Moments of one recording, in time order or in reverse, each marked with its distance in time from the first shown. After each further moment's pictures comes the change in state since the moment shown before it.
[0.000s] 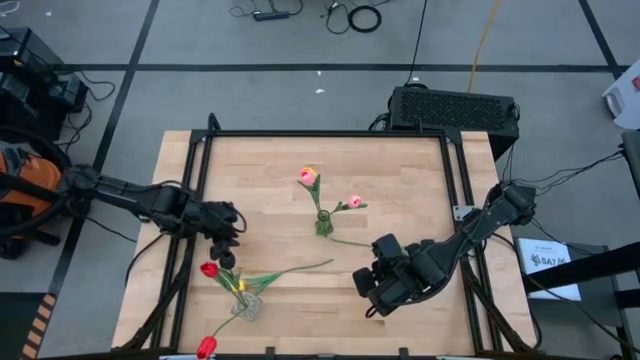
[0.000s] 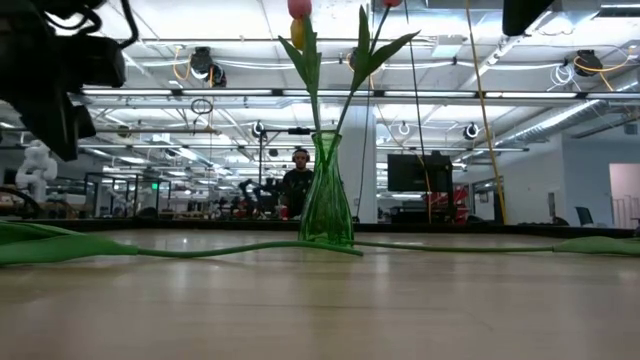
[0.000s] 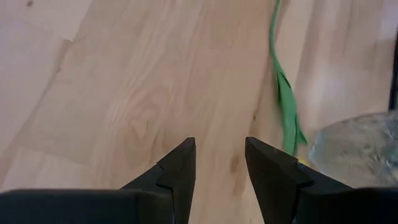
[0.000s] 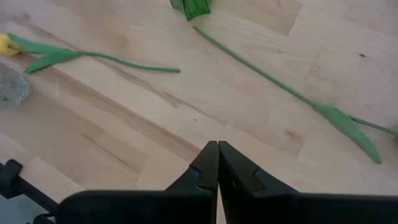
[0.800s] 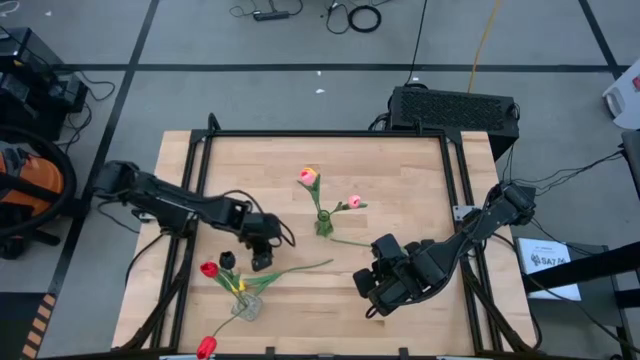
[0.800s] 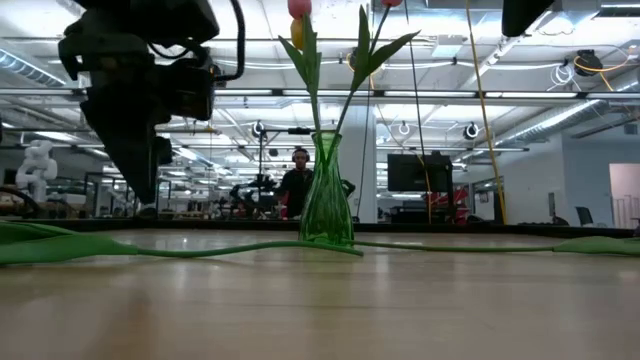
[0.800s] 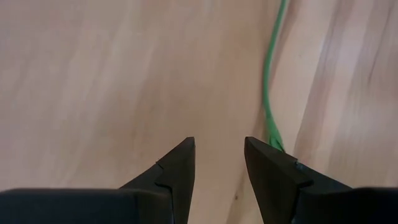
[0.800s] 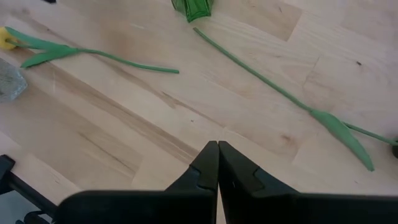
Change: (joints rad) left arm 0.055 0.690 0.233 0.302 0.105 0.108; right arm 0.000 0.000 0.000 -0.006 0.006 -0.038
